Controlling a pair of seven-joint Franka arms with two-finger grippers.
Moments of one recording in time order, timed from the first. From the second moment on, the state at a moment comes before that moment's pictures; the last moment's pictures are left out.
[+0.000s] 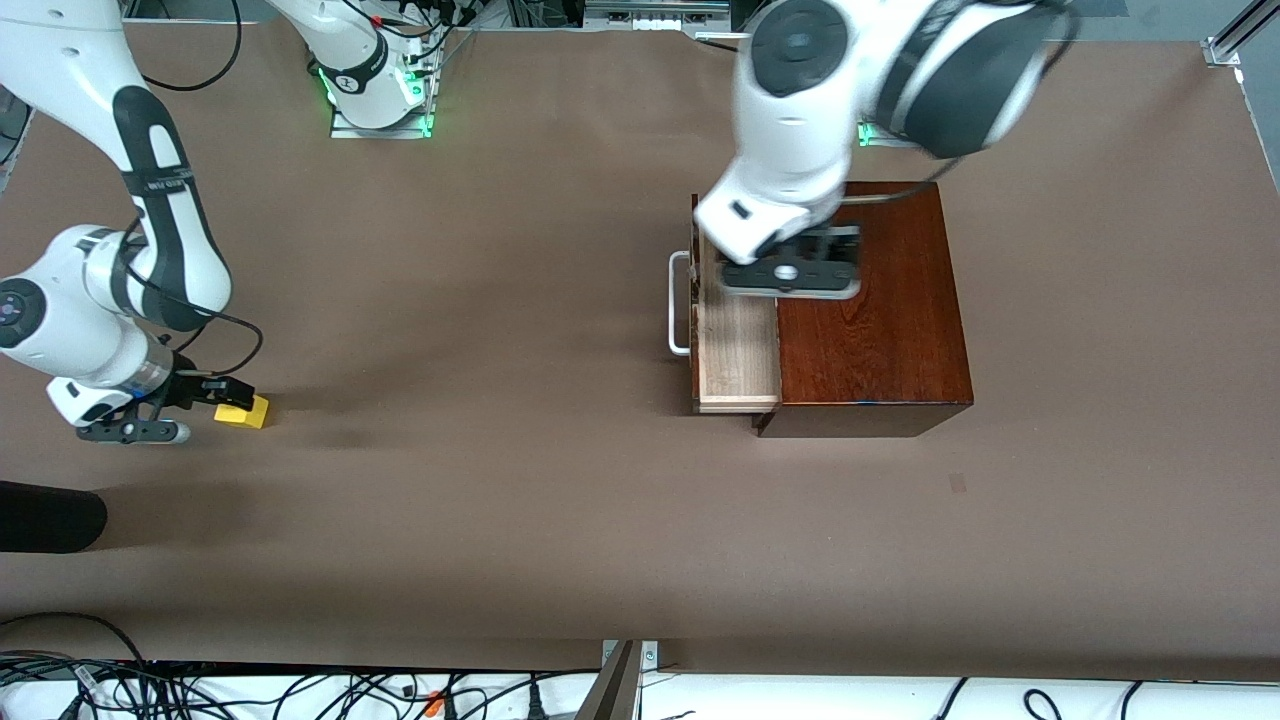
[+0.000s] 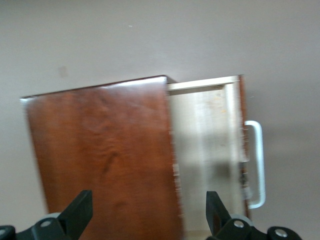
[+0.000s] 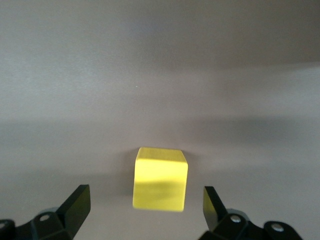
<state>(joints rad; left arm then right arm) -0.36 0.35 -0.28 -1.31 0.21 1.52 -0.51 -0.01 0.52 -0.17 -1.87 0.07 2.44 -0.20</state>
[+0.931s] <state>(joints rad) 0.05 0.18 -0.12 -1.37 -0.05 1.43 0.15 -0.03 0.62 -0.17 -1.86 0.07 2.52 -0.21</state>
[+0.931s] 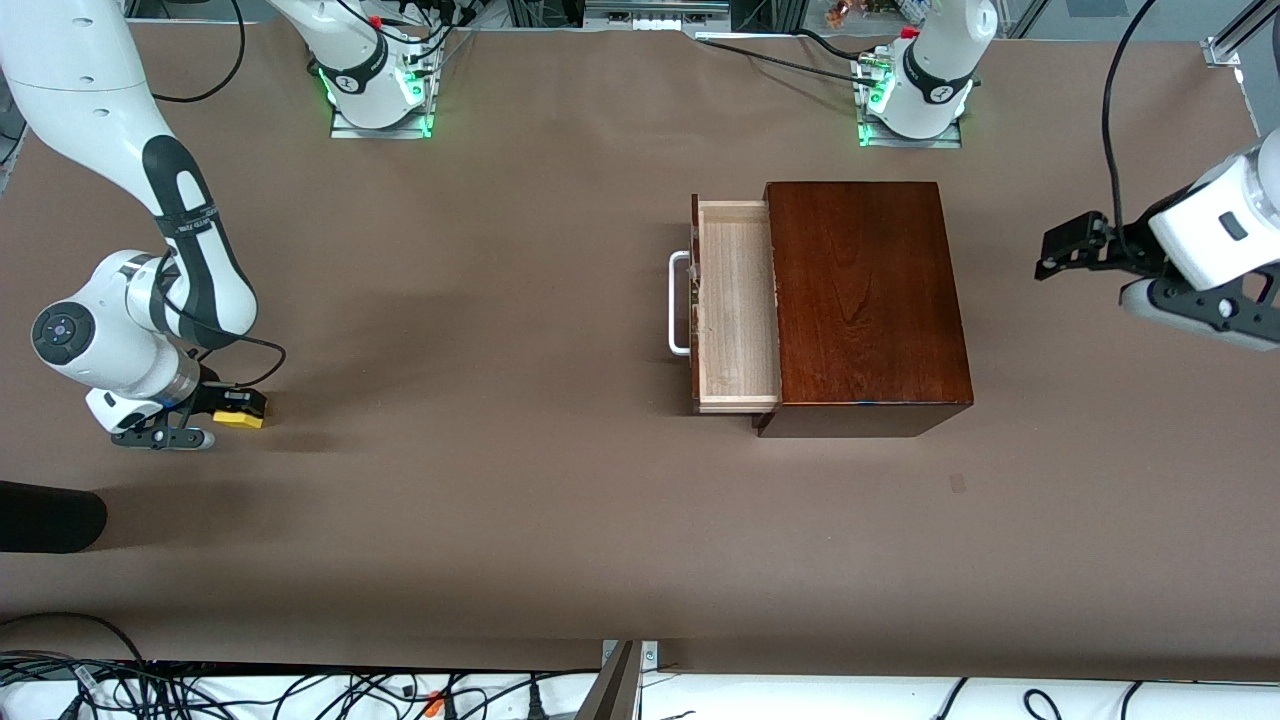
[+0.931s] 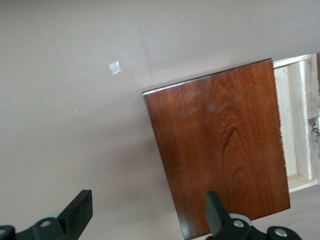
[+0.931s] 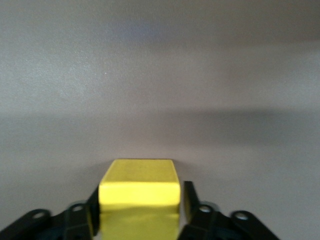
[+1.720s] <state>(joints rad) -0.09 -0.01 0.00 -1.65 -0.05 1.59 -0.11 -0.01 0.31 -0.15 -1.55 0.07 1.73 -0.21</state>
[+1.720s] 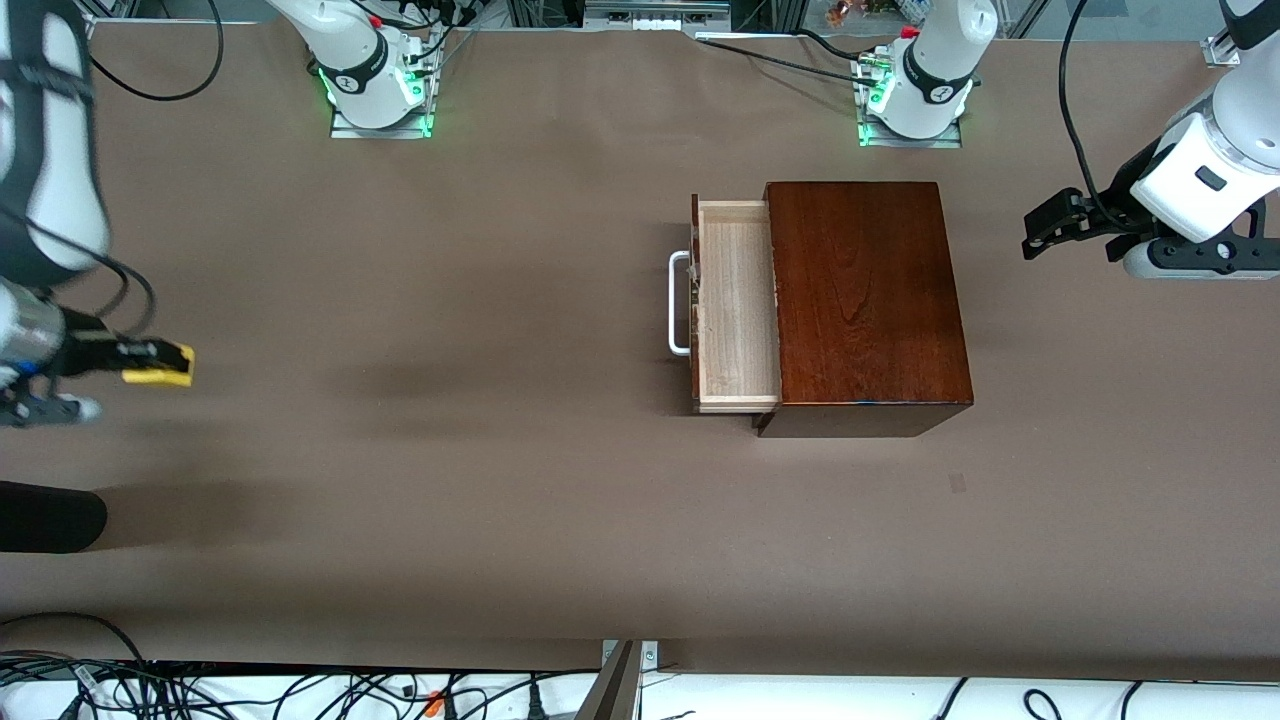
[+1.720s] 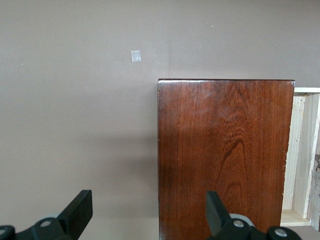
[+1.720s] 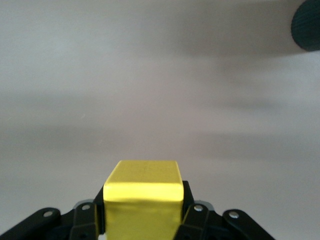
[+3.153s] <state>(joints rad) -0.08 -0.01 0.01 -1.64 -0.05 1.57 -0.11 0.55 0.35 0.28 -1.43 0.07 1.75 1.92</state>
